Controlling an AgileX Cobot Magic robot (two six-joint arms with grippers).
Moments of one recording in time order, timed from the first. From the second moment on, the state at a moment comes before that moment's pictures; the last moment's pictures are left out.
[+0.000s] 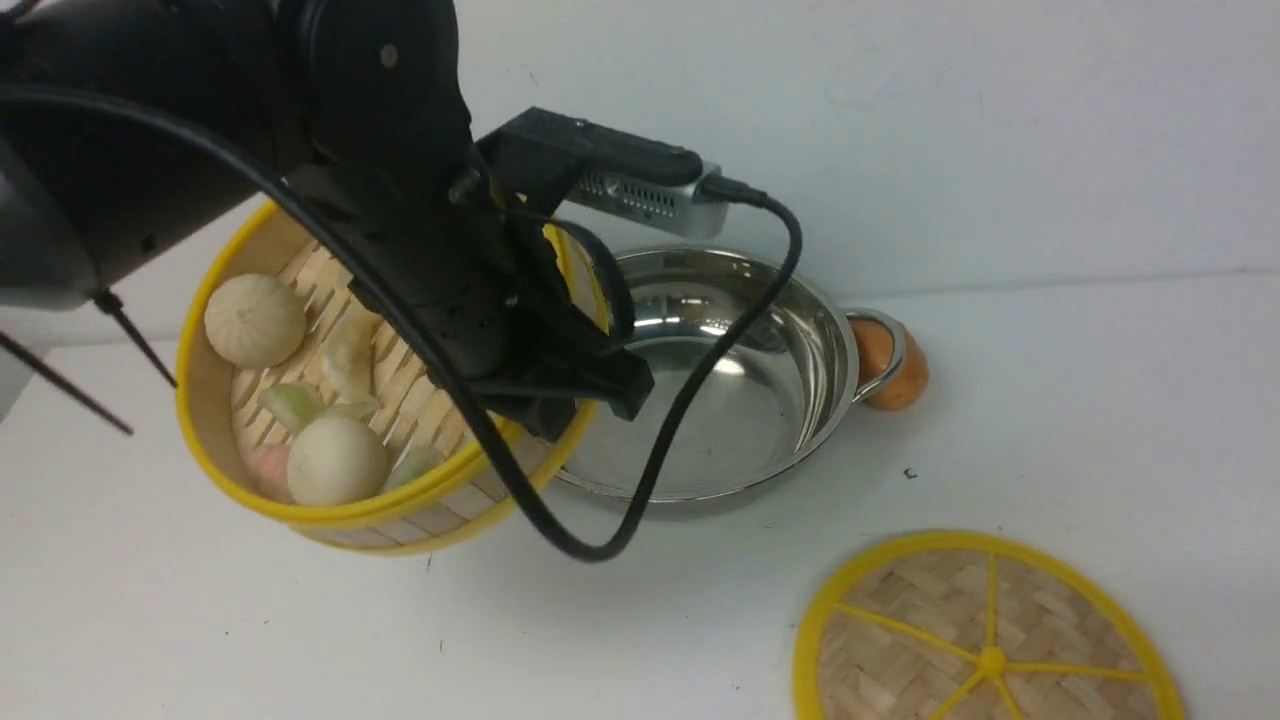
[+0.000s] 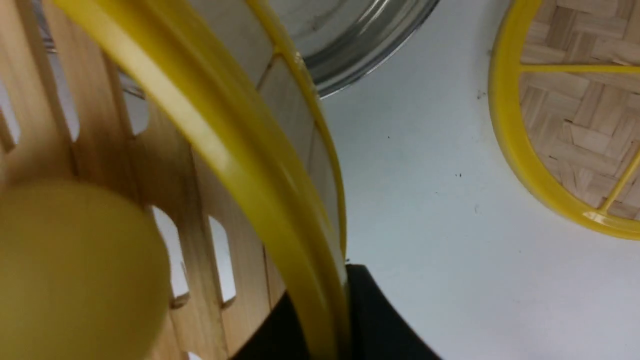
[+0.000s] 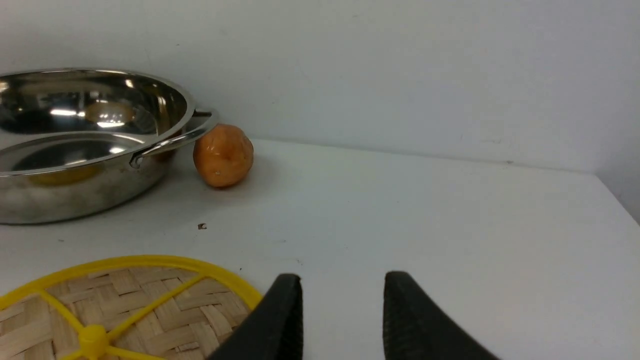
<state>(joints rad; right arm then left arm) 0.07 0.00 0.01 -0.02 0.33 -0.04 -0.52 1.68 -1.60 -0.01 1.22 0.02</state>
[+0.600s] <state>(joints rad) 0.07 0.00 0.01 -0.02 0.33 -0.04 -0.50 1.89 -1.78 -0.02 1.24 0.35</state>
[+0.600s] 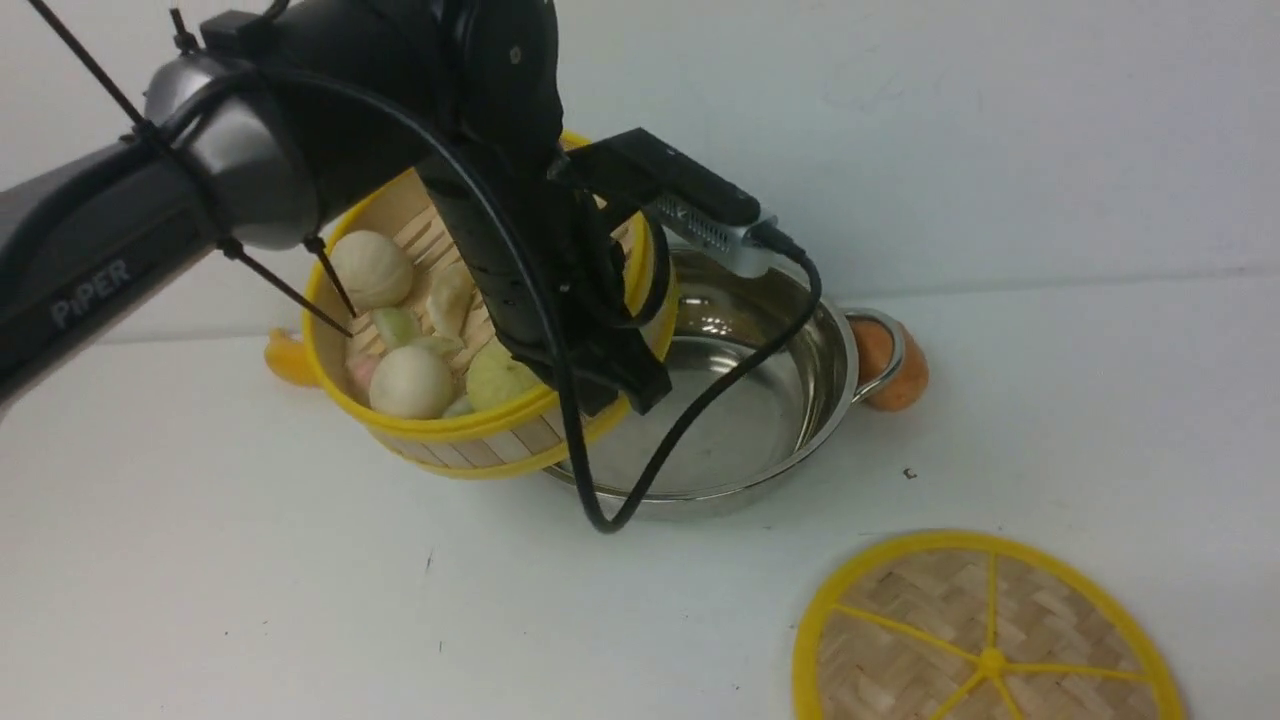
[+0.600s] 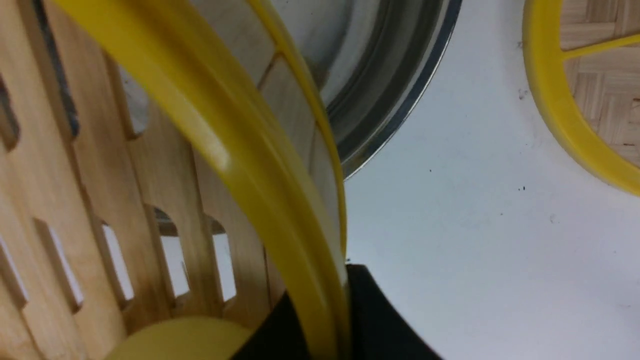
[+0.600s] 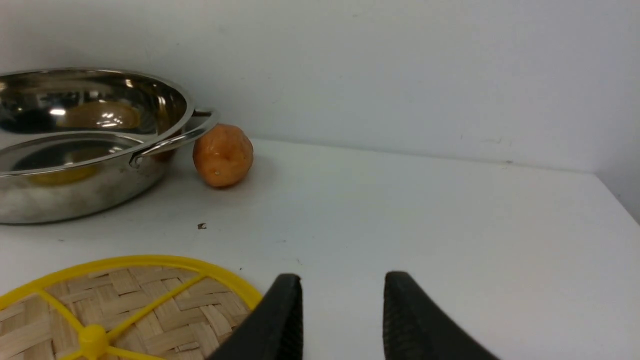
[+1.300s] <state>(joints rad) 0.07 0.00 0.01 -0.02 0.33 -0.04 -0.50 1.96 -1.80 0.02 1.24 0.64</state>
